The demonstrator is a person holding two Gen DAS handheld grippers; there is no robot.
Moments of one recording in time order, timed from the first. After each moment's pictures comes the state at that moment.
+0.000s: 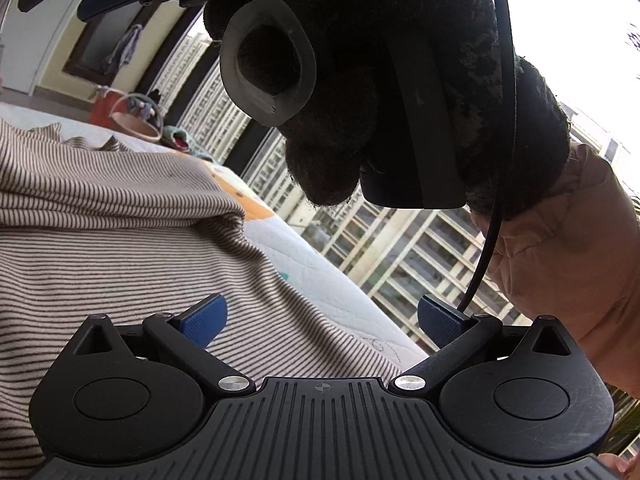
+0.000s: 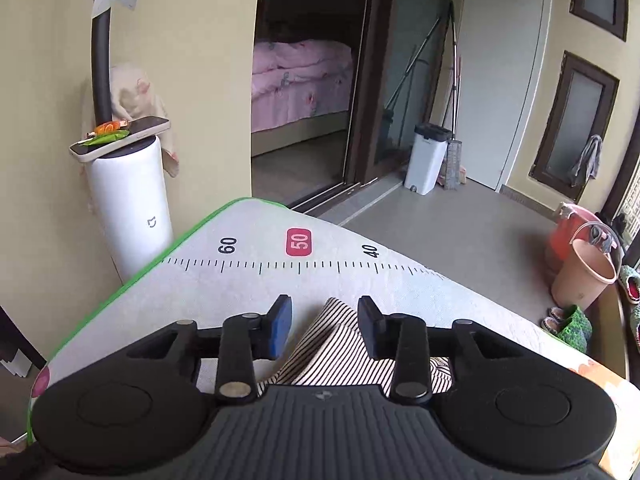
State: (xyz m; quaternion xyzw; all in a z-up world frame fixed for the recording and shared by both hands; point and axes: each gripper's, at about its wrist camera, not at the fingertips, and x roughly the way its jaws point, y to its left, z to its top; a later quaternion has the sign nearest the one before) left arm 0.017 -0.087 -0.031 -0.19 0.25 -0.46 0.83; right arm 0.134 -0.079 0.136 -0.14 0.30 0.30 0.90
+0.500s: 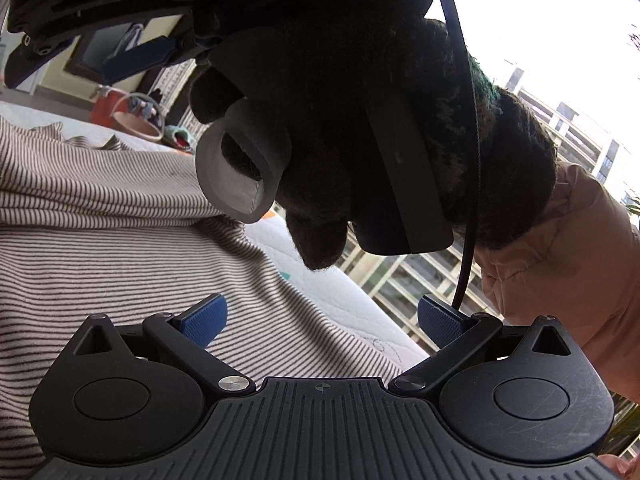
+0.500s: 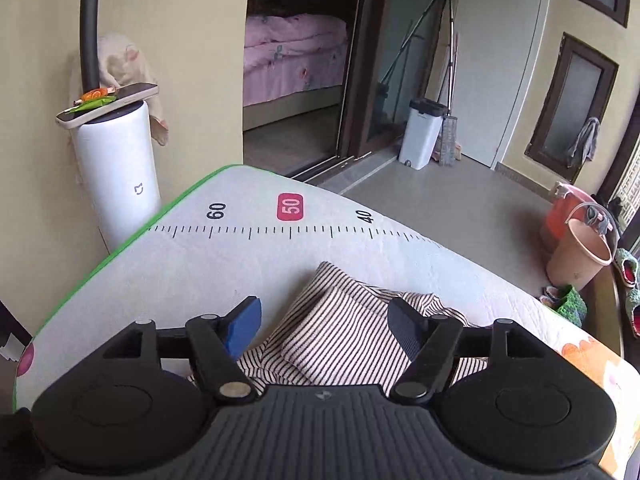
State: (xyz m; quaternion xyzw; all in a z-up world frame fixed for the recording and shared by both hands) left arm 0.018 -0.089 -0.032 -0.20 0.25 -0.46 0.83; right arm 0.140 -0.090 0.110 -0.14 0.34 0.27 0.89
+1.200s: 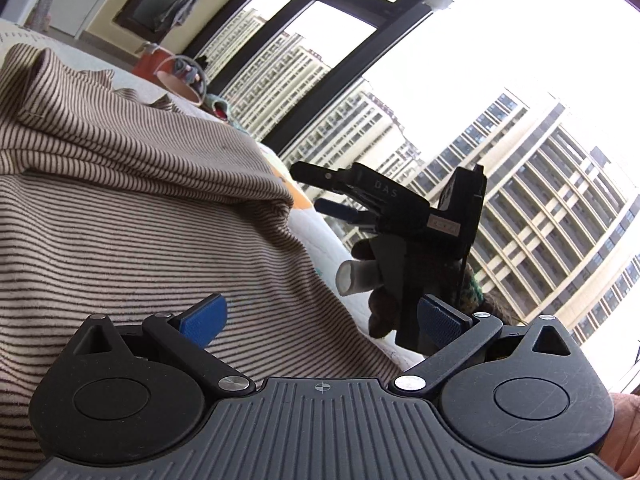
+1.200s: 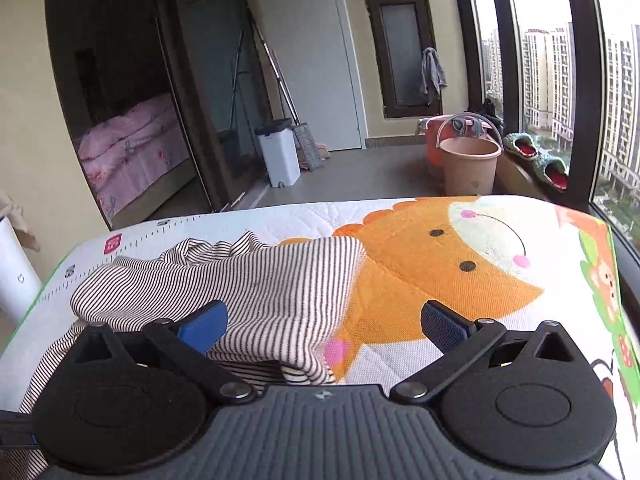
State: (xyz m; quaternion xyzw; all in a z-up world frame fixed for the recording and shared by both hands) left arm 0.043 -0.076 -0.045 -0.27 0.32 -0.41 0.81; right arm 0.128 -0.335 0.028 0.11 0.30 0.11 0.94
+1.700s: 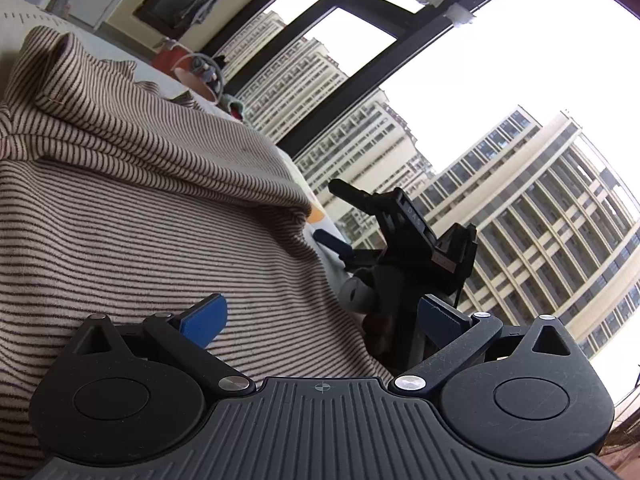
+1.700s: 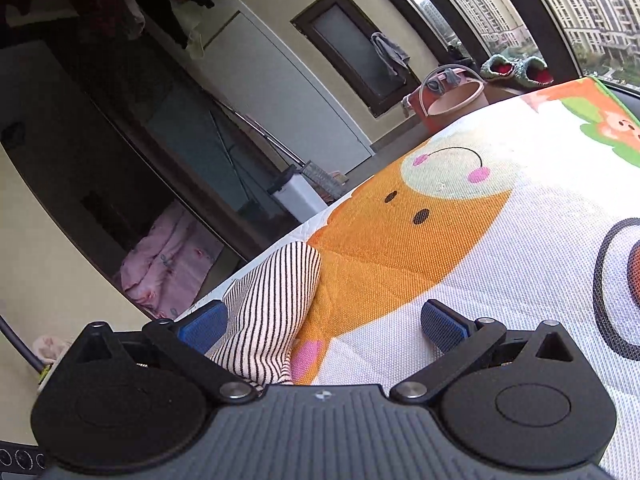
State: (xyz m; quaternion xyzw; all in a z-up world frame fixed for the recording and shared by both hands) left arm 0.048 -0.070 -0.053 -0.29 0.32 -0.39 0.81; right arm 0.132 -0.410 -0.030 0.33 0.26 0.14 0.90
